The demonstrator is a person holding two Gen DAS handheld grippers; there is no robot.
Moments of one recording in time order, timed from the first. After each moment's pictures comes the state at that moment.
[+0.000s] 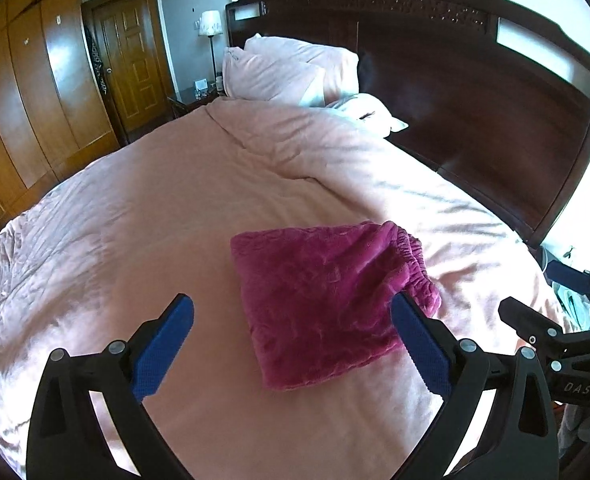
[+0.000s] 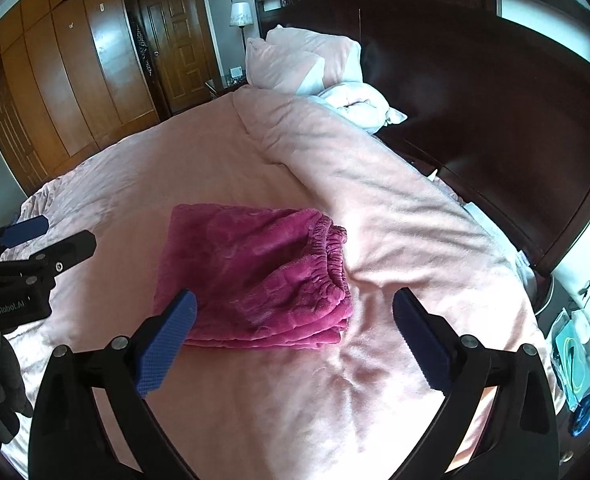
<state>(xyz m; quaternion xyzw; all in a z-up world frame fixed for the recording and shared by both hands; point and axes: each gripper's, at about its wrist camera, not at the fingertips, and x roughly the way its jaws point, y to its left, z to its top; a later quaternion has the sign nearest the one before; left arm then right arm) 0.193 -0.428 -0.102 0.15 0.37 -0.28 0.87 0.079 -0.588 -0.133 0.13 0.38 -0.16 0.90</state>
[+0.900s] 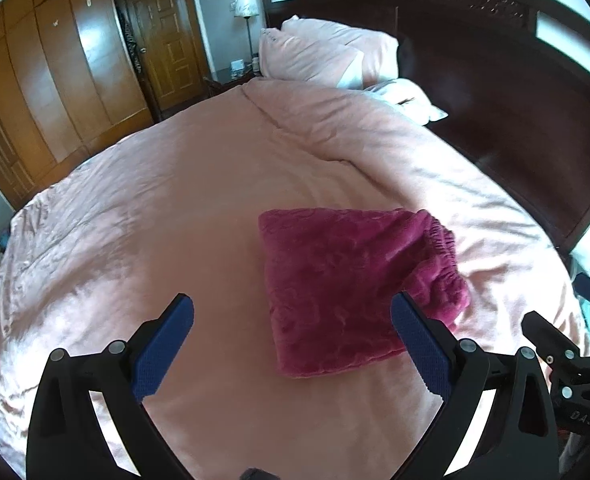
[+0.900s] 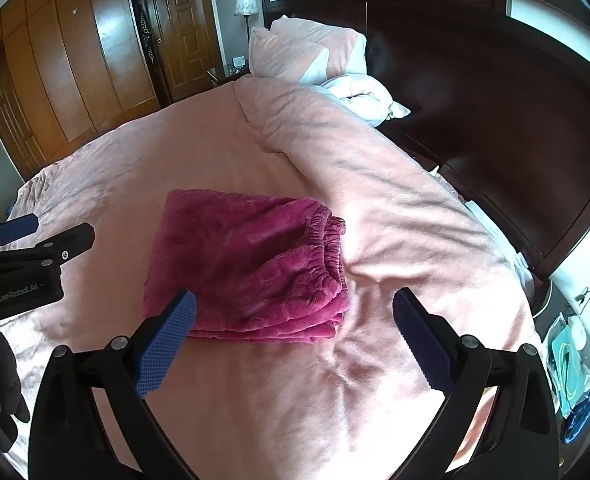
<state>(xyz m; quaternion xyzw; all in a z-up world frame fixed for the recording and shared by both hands) 0.198 -0.435 -0.122 0.15 0.40 -0.20 0.88 0.085 -0.591 -0.146 0.11 0.40 -0.15 0.89</state>
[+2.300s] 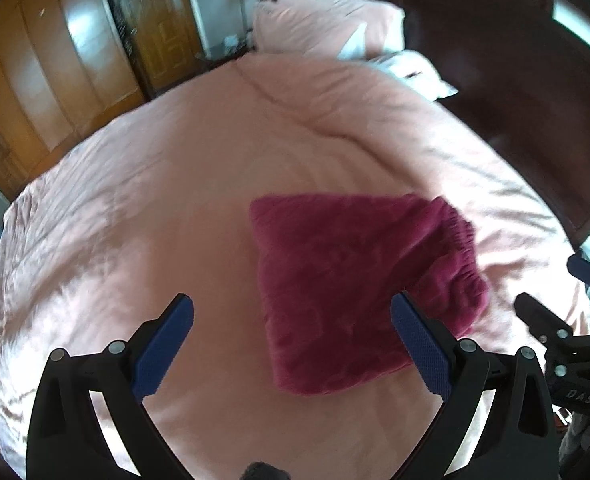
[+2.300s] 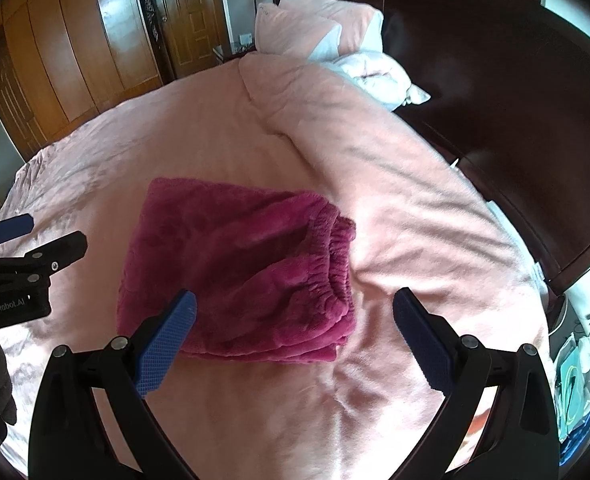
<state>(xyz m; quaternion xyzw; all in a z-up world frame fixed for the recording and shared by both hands) 0.245 -0.451 -0.162 0.16 0.45 -0.20 0.86 0.140 -0.614 -0.186 0.10 0.44 -0.14 0.88</state>
